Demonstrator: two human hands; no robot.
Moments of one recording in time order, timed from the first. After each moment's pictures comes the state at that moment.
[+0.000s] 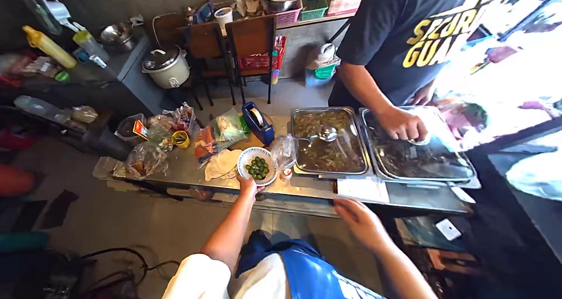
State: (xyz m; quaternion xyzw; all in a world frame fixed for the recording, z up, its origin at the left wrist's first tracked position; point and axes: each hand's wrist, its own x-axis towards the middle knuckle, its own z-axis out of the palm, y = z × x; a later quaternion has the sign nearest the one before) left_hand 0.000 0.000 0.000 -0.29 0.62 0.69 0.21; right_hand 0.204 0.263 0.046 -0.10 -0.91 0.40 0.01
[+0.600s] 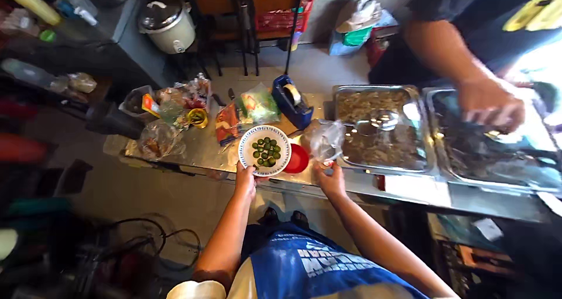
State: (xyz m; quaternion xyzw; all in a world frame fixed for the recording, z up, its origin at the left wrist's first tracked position) left_hand -0.029 -0.111 0.046 -0.26 0.54 0.78 0.20; right_hand 0.047 0.147 -0.056 -0.35 -0.79 0.49 0.04
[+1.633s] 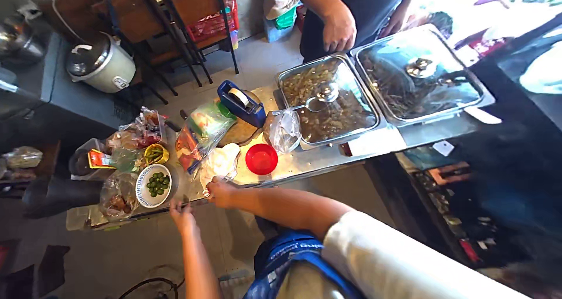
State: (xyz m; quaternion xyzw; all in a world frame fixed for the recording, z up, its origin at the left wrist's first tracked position) left_hand -0.056 -0.244 -0.021 -0.26 0.73 0.63 0.03; right_hand -0.070 -0.075 -0.019 0.06 -0.84 0.46 -0.27
